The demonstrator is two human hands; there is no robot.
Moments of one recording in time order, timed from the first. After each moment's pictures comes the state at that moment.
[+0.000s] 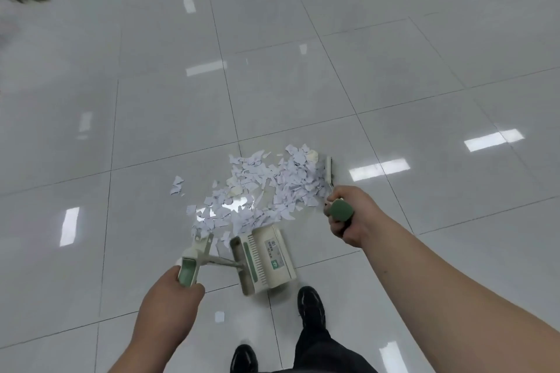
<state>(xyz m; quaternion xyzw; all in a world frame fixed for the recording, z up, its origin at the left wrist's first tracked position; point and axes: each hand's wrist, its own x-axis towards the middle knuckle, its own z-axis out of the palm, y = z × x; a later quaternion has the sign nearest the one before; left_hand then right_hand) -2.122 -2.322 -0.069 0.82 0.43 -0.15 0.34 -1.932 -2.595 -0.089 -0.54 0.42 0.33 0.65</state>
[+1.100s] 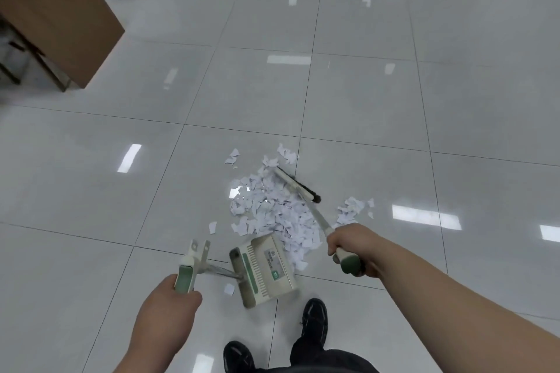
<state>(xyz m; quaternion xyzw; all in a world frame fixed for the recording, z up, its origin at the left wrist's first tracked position) -2.212 -2.310 -0.065 0.72 0.59 -0.07 0.36 -1.951 -2.519 -0.113 -0.74 0.11 0.56 0.36</state>
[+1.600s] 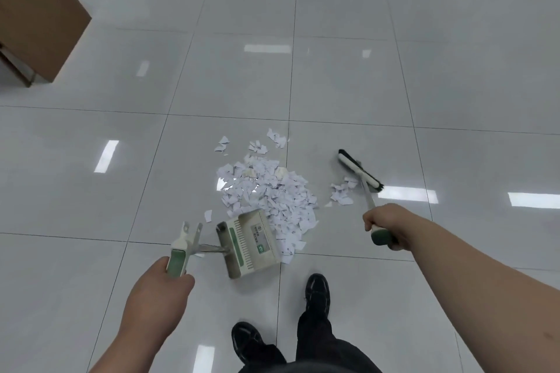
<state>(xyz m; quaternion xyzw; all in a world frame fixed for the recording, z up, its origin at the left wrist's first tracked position) -2.256 -2.268 -0.075 0.76 0.55 -0.08 0.35 -1.965 -2.562 -0.123 -0.81 0.19 0.46 0.32</state>
